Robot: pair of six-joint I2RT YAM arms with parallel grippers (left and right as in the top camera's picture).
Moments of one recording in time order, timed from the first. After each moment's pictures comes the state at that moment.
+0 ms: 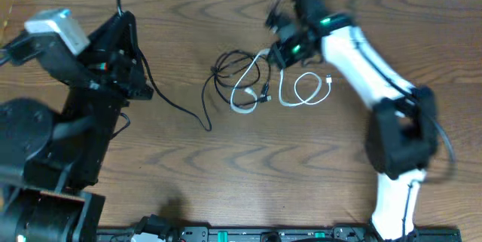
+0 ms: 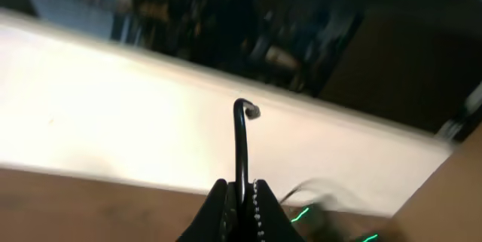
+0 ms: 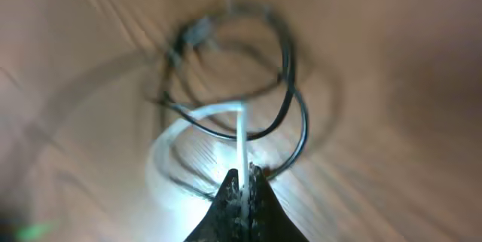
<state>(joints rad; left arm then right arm) -0.20 0.95 1.54 -0.63 0.02 -0.38 0.32 2.06 1.77 -0.78 -0.51 -0.10</state>
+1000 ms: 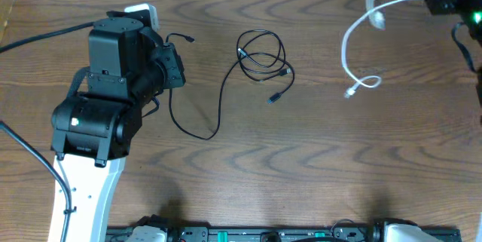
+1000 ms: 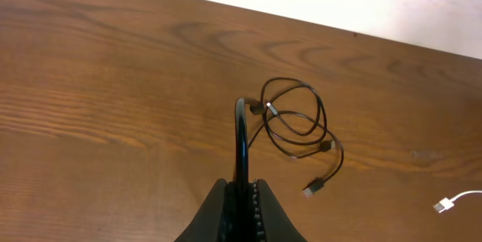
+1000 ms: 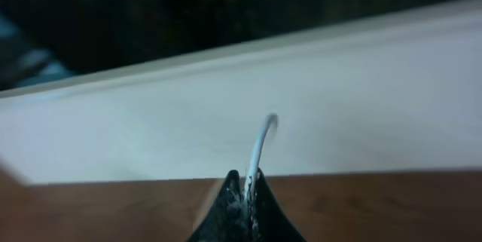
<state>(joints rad) -0.20 1.23 1.54 -1.01 -0.01 -0.33 -0.08 1.36 1.79 -0.58 -0.25 0.24</state>
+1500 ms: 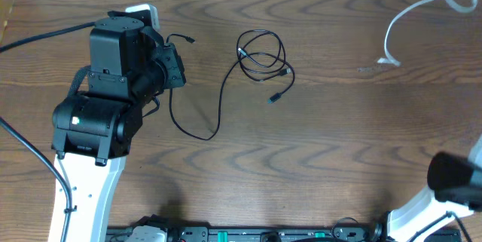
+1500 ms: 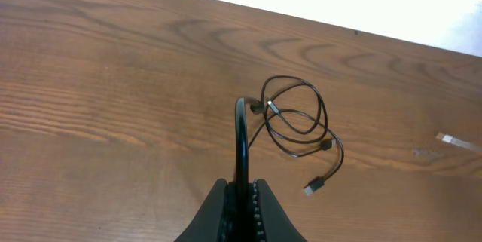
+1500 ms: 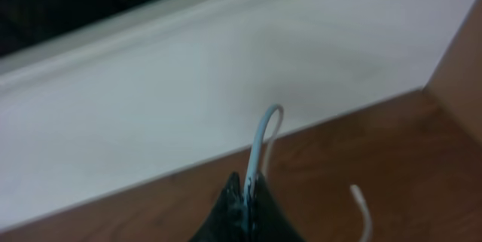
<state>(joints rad) -0.20 1.23 1.54 -1.01 -0.01 -0.33 -0.27 1.89 2.40 -0.92 -0.11 0.21</state>
